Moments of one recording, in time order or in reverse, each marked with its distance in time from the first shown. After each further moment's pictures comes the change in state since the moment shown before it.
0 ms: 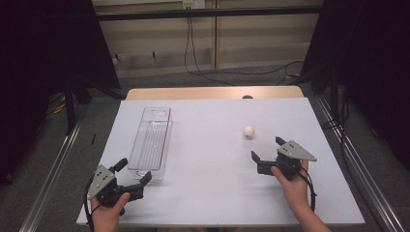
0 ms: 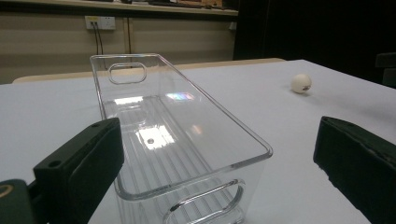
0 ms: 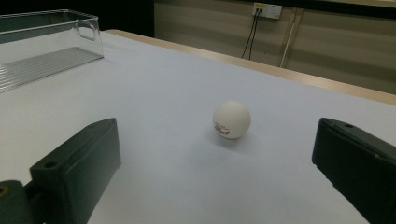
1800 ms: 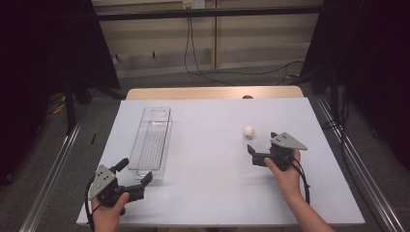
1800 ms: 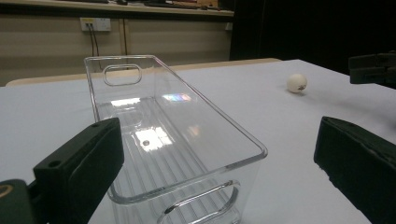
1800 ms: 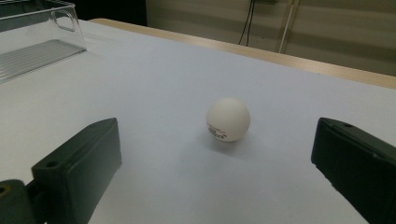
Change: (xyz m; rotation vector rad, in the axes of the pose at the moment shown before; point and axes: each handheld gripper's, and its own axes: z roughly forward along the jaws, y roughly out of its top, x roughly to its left) left arm -0.002 0.000 0.001 -0.005 -0.011 0.002; right arm -0.006 0.002 0.030 0.063 -0.018 0.035
